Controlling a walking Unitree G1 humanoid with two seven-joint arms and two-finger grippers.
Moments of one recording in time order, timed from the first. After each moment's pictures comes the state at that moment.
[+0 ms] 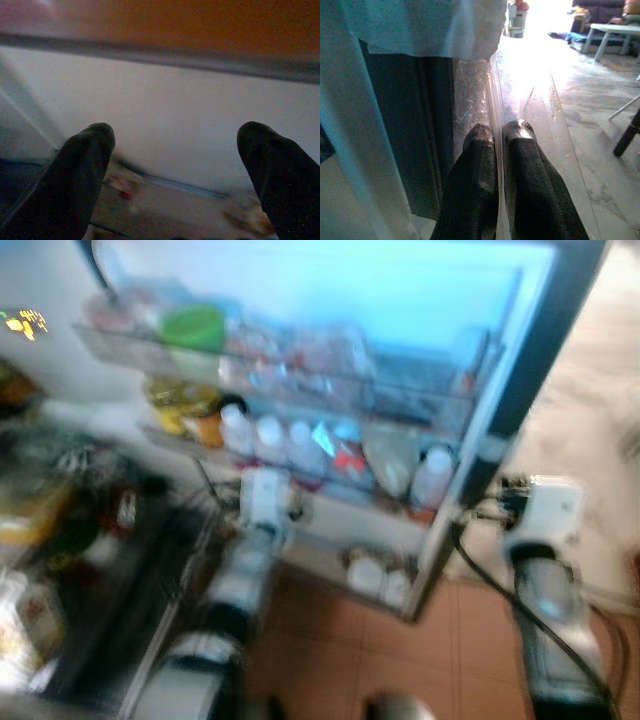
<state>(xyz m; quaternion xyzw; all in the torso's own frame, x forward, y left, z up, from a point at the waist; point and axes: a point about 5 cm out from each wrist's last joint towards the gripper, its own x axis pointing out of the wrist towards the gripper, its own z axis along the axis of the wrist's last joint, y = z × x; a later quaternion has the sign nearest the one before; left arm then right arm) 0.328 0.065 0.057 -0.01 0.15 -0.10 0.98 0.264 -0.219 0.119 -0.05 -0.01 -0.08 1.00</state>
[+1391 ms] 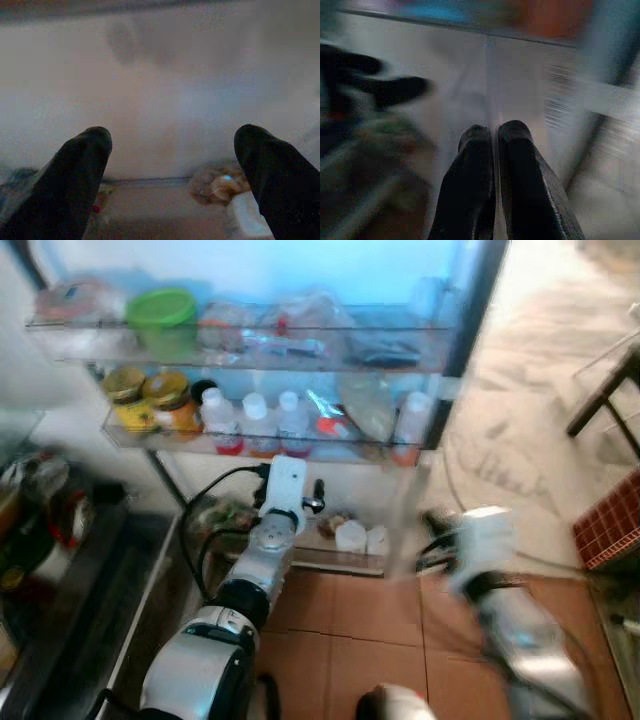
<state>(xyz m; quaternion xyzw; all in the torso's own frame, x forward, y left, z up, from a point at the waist) 0.343 0.056 0.071 0.04 0.13 -0.09 0.99 0.238 -0.147 0.096 -0.02 0.05 0.20 0.98</state>
